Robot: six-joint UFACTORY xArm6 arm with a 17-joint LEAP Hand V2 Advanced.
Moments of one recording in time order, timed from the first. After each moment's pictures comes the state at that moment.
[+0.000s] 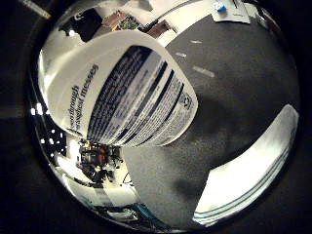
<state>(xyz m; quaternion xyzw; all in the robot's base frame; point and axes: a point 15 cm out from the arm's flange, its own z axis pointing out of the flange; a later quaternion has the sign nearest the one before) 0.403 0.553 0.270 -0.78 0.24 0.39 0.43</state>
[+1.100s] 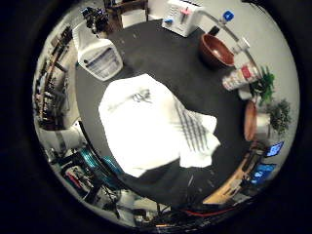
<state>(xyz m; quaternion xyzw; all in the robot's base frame) 0.432 0.354 0.376 -0.95 0.28 0.05 0.14</state>
